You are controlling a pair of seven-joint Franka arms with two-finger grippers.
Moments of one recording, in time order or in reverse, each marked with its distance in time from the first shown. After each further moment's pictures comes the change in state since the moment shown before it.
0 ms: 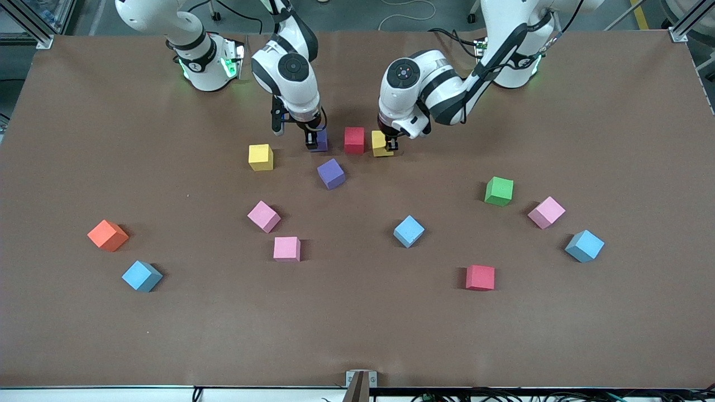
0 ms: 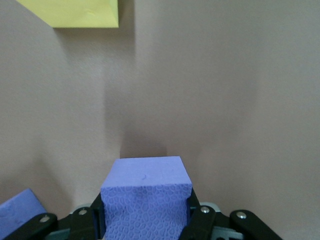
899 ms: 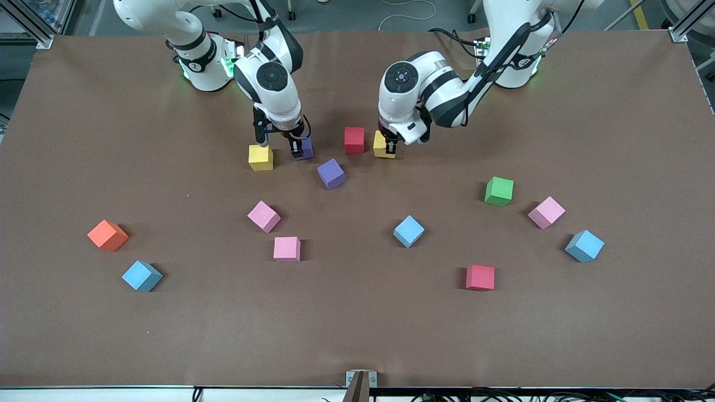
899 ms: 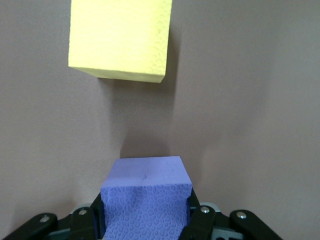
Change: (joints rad) left arm 0.014 -0.002 0.002 0.046 0.000 -0.088 0.152; right arm -0.106 -0.040 -0.008 -0.065 -0.046 0.039 -0.160
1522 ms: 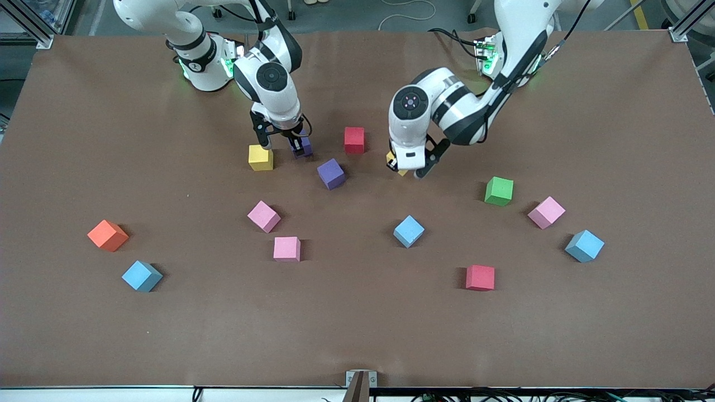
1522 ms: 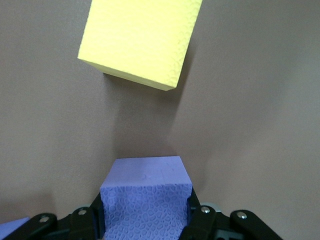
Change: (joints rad) left arm 0.000 0.011 0.079 0.125 0.004 -0.180 0.622; right arm 0.000 0.000 0.003 -0.023 0.000 0.000 -0.197
